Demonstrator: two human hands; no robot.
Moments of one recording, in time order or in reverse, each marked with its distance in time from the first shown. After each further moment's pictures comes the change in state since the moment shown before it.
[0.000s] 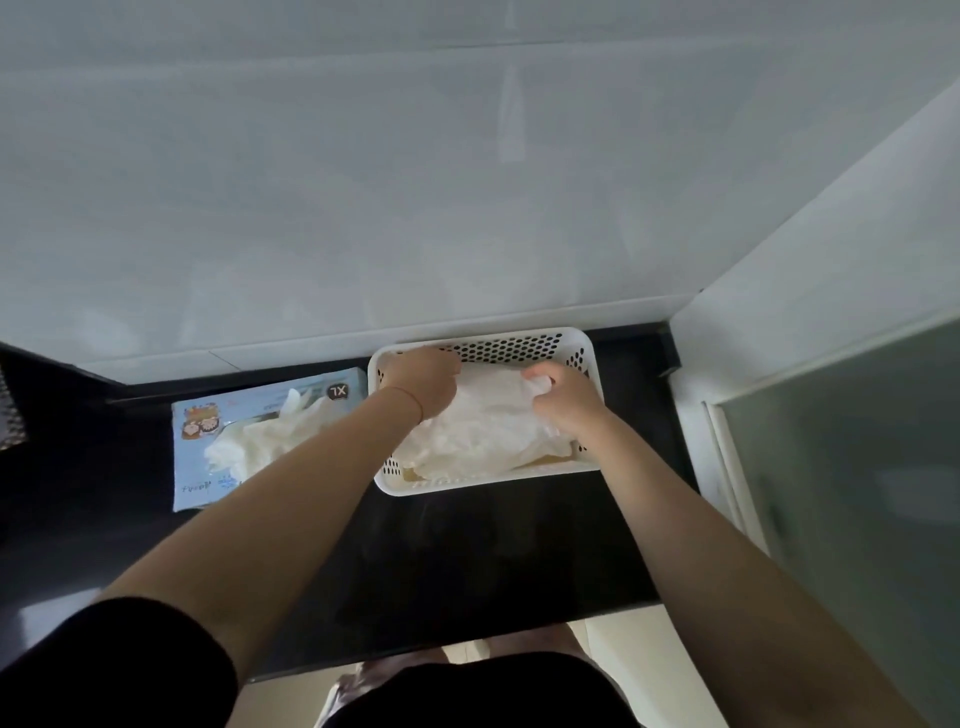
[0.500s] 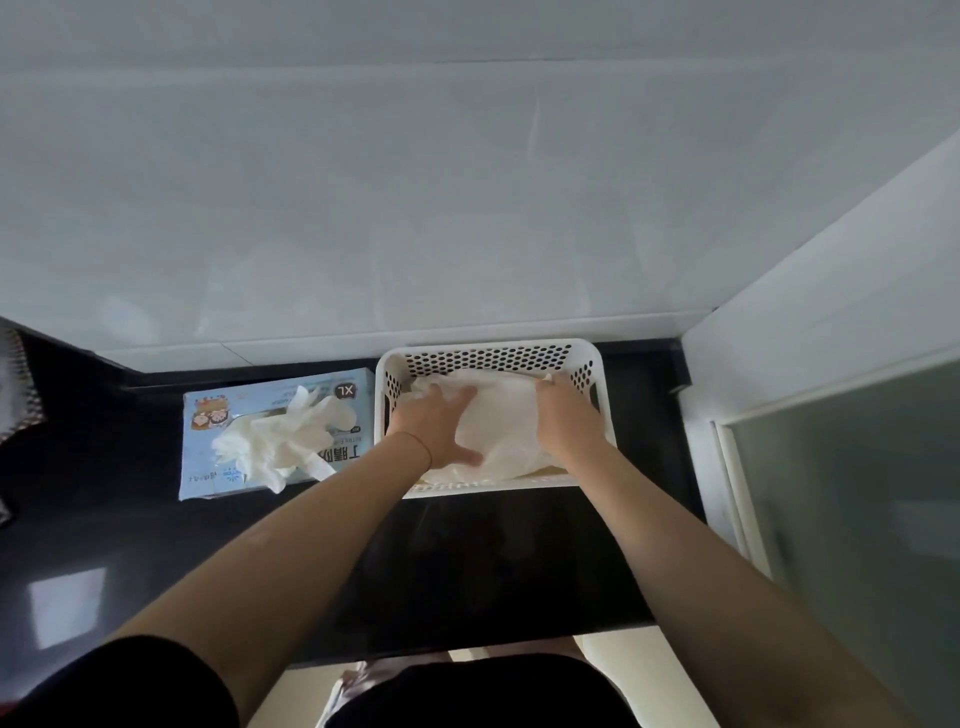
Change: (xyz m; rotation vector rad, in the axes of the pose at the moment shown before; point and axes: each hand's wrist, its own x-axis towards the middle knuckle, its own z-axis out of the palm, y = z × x) left_hand -0.024 0.006 0.043 -0.043 -0.130 -0.022; right_hand 0.002 -0.001 0.016 -0.713 0.112 -0.191
